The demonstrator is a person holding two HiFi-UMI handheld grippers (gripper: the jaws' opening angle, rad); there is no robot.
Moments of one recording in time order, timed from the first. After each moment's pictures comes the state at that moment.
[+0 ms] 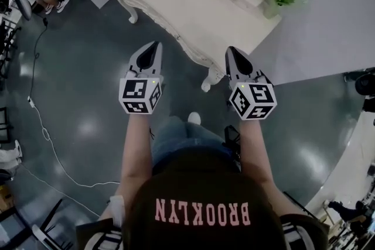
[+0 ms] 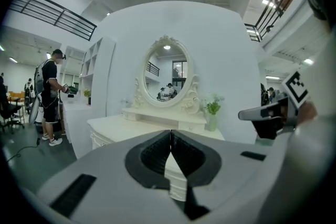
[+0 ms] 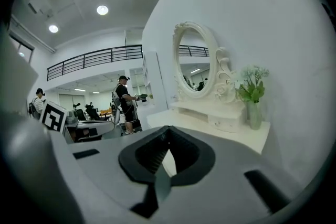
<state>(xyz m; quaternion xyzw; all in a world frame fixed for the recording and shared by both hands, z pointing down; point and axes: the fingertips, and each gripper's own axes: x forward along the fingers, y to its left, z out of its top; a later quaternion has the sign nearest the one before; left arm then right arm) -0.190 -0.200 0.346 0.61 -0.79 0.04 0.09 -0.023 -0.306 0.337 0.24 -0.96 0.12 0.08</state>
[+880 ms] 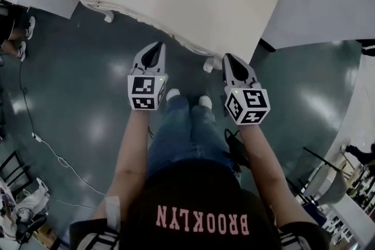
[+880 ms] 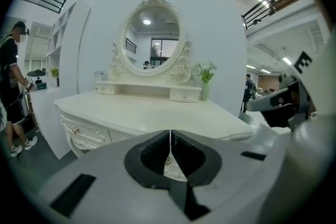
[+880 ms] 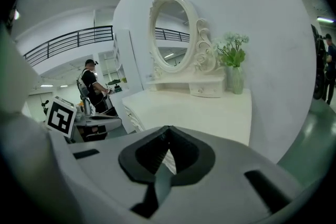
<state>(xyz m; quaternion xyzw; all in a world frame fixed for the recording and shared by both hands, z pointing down) -0.249 -0.278 0.486 0.71 -0.67 0.13 0.17 -0.065 -0.314 0.457 0.37 -0.89 0.18 0.17</state>
